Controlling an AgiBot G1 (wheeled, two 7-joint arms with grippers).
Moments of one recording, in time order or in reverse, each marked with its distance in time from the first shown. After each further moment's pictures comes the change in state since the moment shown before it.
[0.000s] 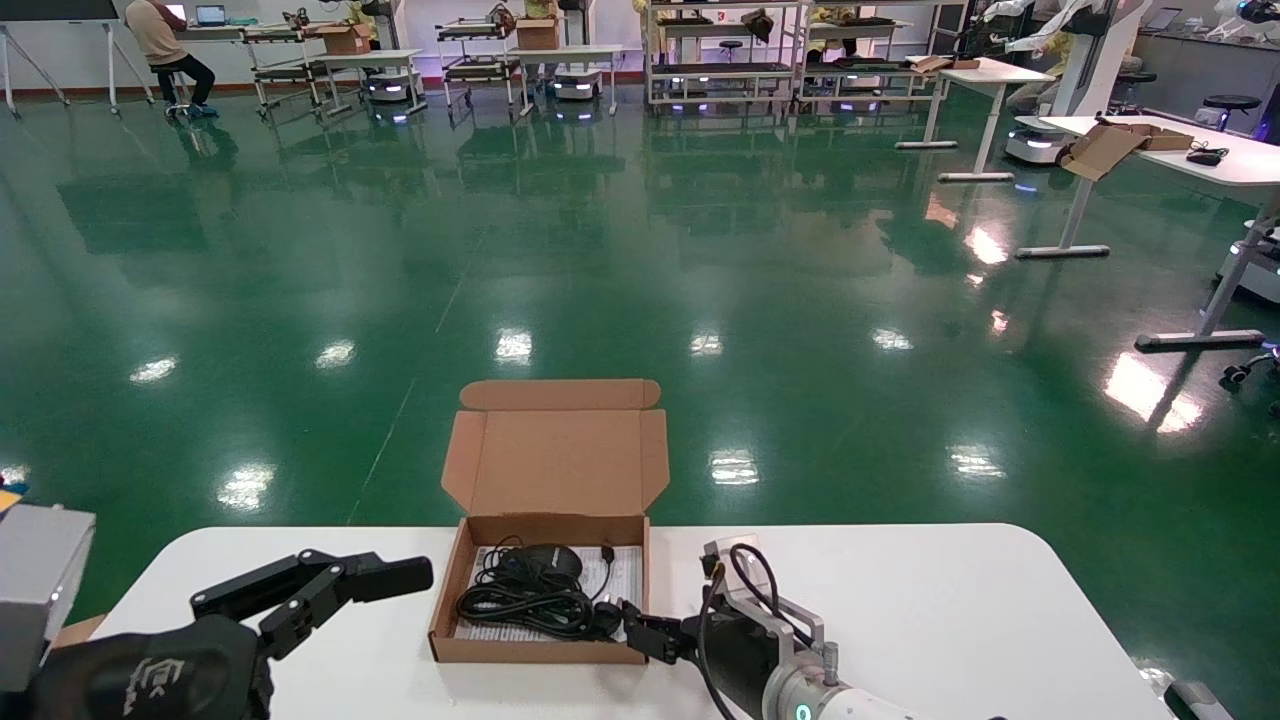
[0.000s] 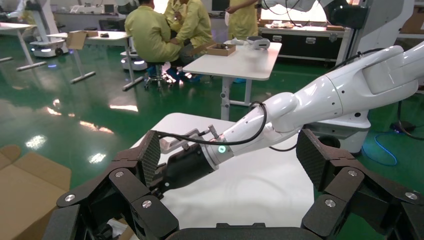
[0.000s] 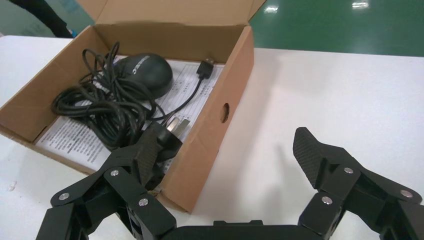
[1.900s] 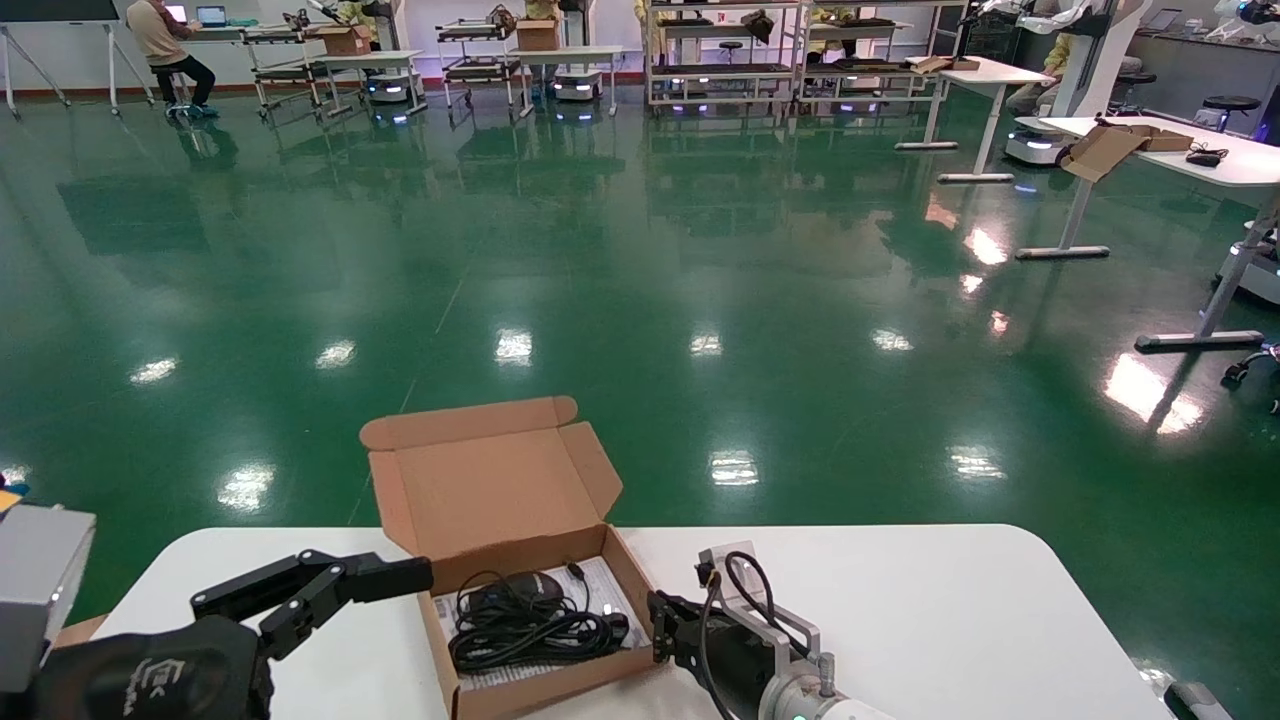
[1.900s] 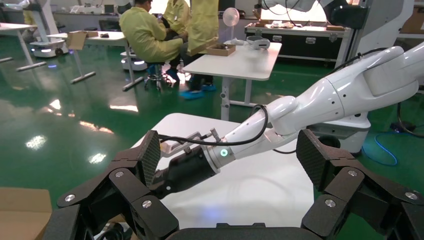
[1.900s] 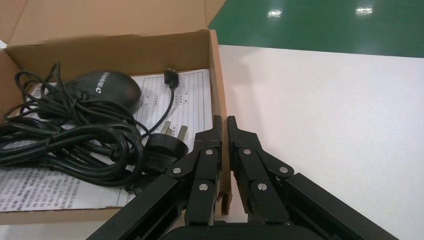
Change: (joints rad) left arm 0.000 0.000 0.000 0.000 0.000 0.000 0.000; right arm -0.006 0.001 -0.079 -0.016 0.229 -0.009 -0.194
